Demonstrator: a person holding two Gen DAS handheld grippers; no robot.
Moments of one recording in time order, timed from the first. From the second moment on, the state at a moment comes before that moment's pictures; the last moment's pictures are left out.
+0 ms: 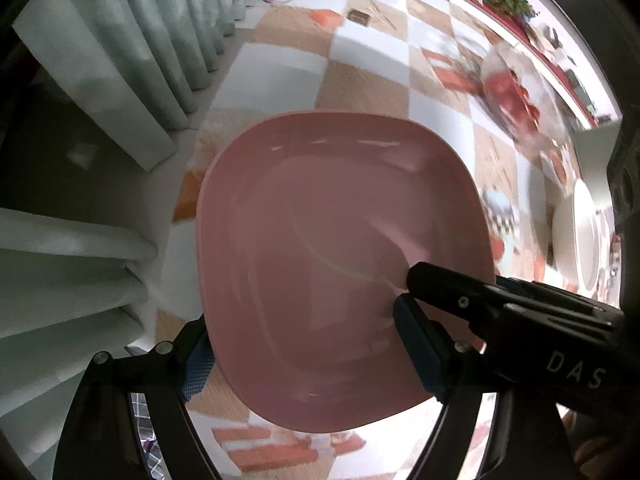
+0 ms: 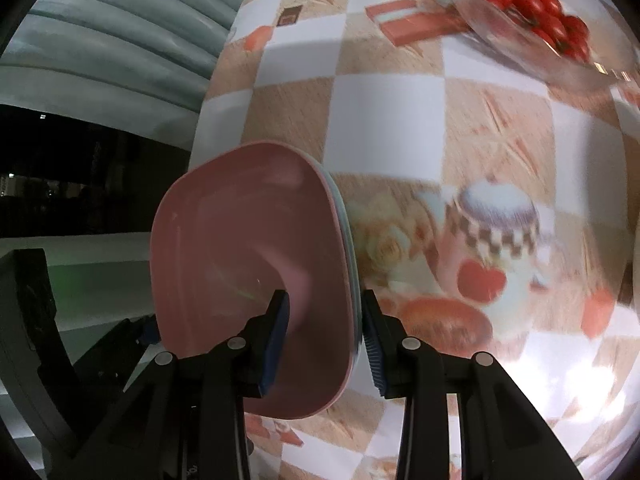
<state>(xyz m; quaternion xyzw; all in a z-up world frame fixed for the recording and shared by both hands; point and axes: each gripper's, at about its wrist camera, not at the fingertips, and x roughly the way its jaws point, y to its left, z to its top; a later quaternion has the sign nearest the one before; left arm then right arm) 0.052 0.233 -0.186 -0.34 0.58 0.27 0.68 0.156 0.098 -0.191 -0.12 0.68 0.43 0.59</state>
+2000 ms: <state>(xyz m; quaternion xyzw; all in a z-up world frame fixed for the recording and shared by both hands) 0.018 0.031 -0.076 -0.27 0.67 0.13 0.68 0.115 -0.203 -0.117 -0.04 0.74 0.31 0.60</state>
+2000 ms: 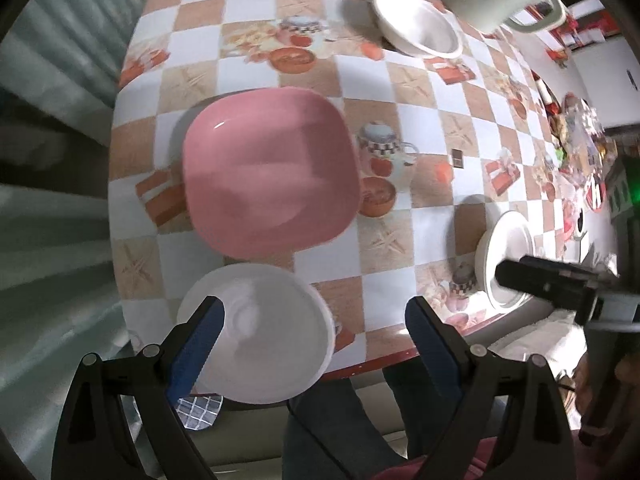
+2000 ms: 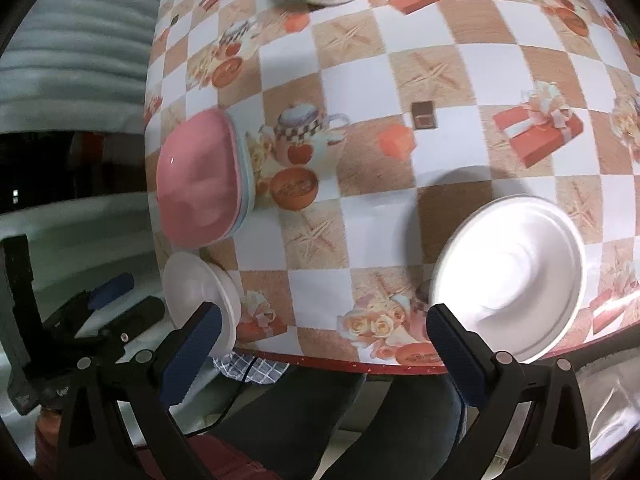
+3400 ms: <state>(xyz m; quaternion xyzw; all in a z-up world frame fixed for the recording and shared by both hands) 0.151 -0.135 -0.162 -0.15 0.75 0.04 0.64 0.185 -0.356 -0.202 -0.01 0.78 0.17 0.61</state>
